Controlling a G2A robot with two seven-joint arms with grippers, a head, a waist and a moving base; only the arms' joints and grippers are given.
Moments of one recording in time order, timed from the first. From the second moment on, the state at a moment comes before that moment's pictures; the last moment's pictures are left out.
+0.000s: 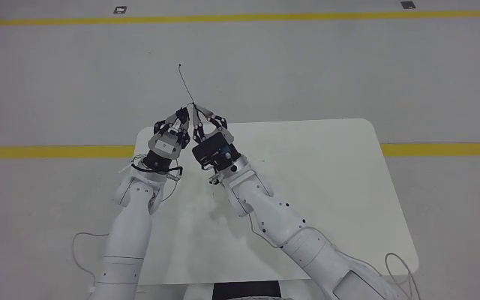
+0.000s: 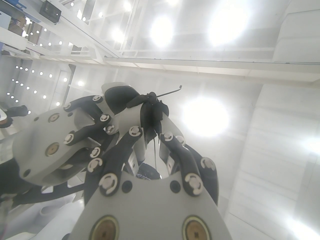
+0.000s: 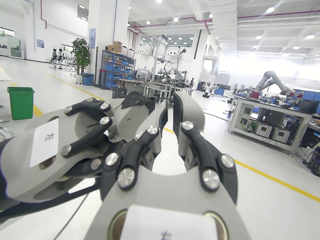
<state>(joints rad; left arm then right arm) 1.42 -1.41 -1.53 -1.58 -1.27 0.24 -0.81 -1.09 -1.60 0.75 -1.32 -1.57 0.25 -0.47</state>
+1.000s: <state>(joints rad) 1.42 -1.41 -1.53 -1.58 -1.27 0.24 -0.81 -1.06 -1.52 0.69 -1.28 -1.57 0.32 -0.38</state>
